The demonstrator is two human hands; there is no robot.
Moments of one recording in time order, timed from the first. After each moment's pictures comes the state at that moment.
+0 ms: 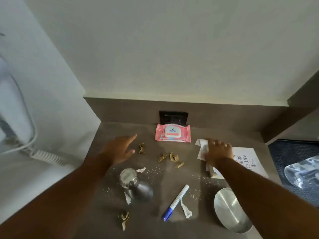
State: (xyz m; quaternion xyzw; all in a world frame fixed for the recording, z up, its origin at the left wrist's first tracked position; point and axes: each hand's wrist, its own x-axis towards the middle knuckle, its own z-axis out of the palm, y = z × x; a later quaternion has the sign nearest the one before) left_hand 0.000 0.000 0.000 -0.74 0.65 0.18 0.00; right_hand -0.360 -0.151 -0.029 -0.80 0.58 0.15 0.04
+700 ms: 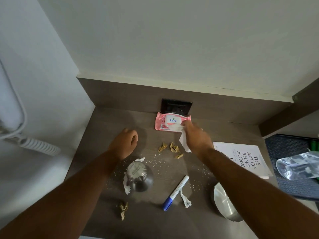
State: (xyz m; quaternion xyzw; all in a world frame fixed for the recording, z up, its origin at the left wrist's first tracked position) left_hand -0.022 -0.001 -0.035 -0.78 0.57 0.22 -0.17; right_hand -0.284 -0.129 -0.006 -0.84 0.50 -0.04 0.21
